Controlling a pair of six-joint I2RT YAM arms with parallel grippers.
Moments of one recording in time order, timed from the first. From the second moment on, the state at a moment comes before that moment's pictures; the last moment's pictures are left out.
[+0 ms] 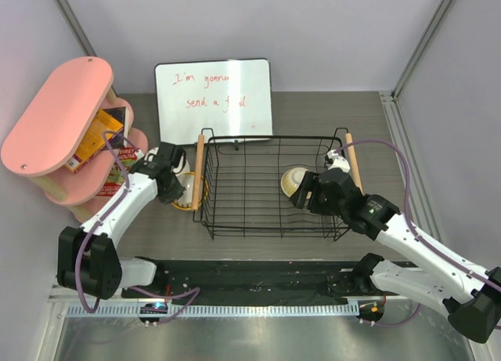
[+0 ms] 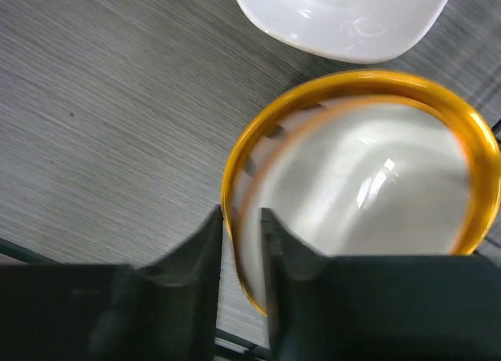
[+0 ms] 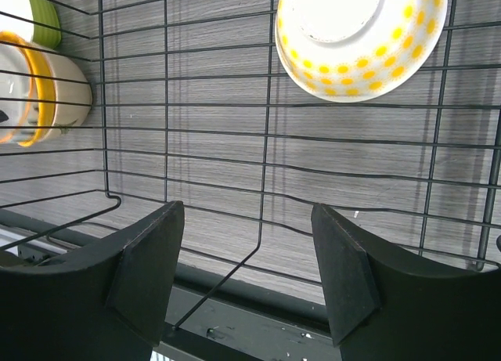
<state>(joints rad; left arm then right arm) -0.27 1.29 0.93 -0.86 -0.31 -0.78 0.74 0.88 0.77 -0.60 0.19 0.82</state>
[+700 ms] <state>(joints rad) -0.27 1.02 1.24 -0.95 -0.35 -0.73 0.74 0.85 0.76 -0.60 0.20 0.82</state>
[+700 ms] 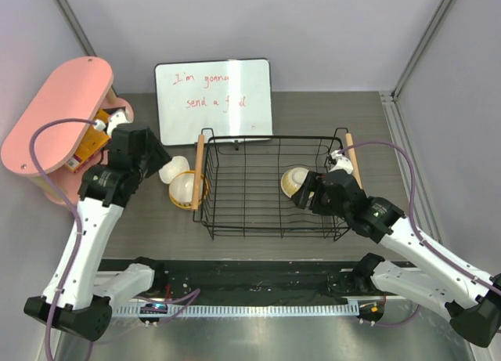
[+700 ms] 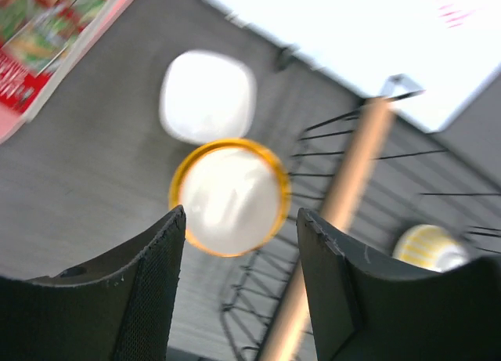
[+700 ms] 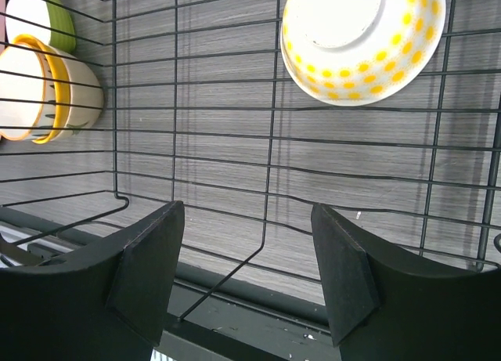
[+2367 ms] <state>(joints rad) -0.68 2.05 1.57 -0.43 0.37 -0.67 0.63 1.23 0.90 -0.55 0.47 0.58</state>
